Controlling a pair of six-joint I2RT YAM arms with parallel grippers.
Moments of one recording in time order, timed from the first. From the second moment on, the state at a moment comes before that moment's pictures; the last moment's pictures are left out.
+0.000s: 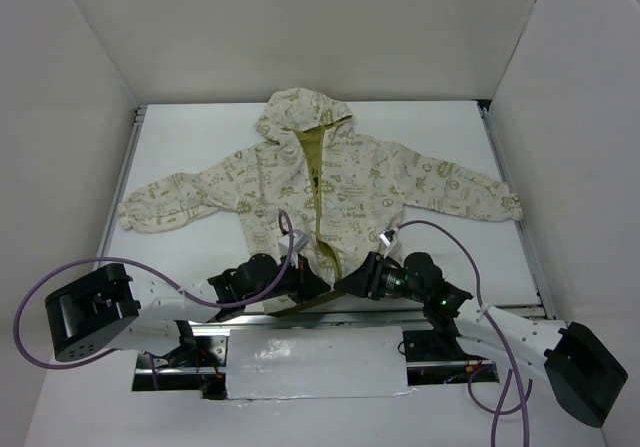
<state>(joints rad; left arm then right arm) -1.05 1.27 0.31 0.64 0.08 -0.71 0.75 0.76 0.04 0.43 -0.35 1.07</state>
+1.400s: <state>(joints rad) -1.05 1.25 0.24 0.78 0.07 -0.77 0.74 1.00 0.04 0.71 -0.43 1.11</state>
